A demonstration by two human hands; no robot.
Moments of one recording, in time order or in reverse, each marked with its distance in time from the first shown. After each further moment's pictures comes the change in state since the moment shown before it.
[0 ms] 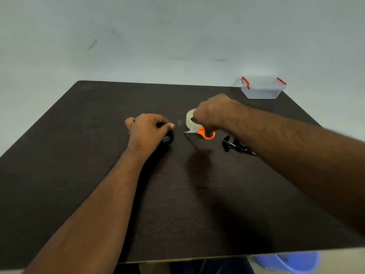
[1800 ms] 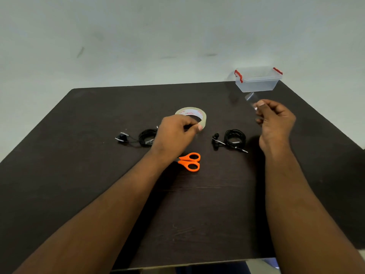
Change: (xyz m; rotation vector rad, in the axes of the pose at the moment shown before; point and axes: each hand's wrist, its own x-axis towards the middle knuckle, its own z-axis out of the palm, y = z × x) left_hand -0.011 0.092 0.034 -0.302 -0.214 0.117; right_hand -0.019 0.070 0.181 2.243 1.193 0.737
